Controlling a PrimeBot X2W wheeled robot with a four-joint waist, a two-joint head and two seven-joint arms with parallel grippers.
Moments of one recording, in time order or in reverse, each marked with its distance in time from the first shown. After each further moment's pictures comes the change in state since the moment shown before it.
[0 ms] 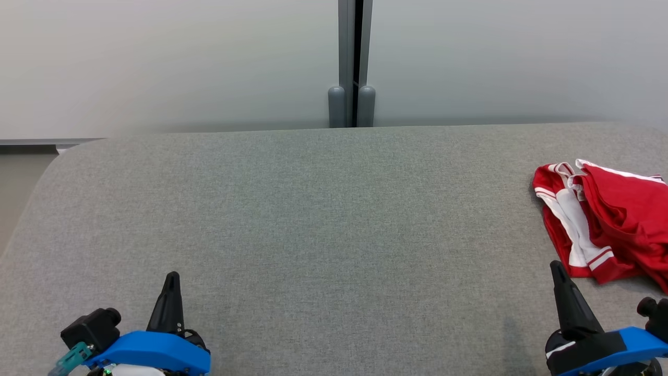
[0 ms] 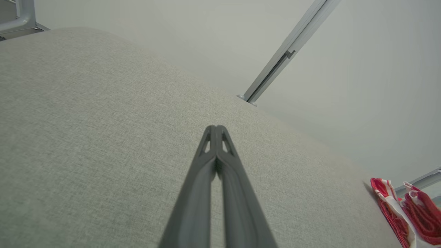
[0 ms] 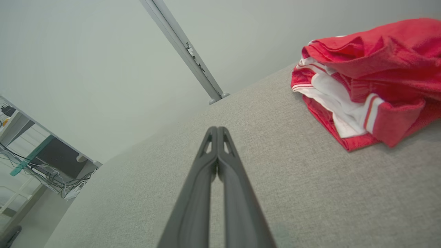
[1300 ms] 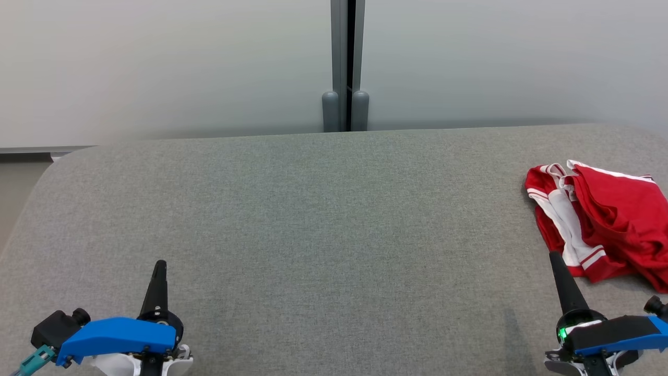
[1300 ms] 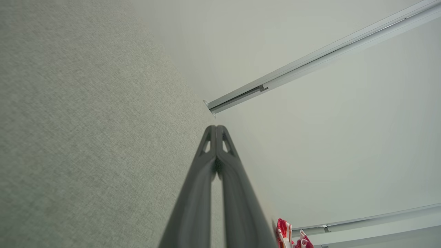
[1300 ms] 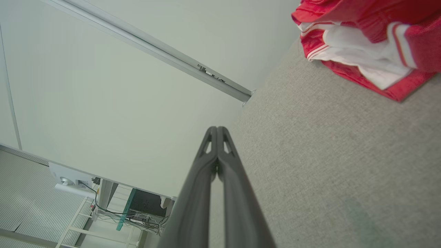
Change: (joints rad) left arm -0.036 -0.063 0.145 0.004 -0.435 -0.080 0.114; right arm -0.074 0.000 -0.006 0.098 0.502 0.000 0.044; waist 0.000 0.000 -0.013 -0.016
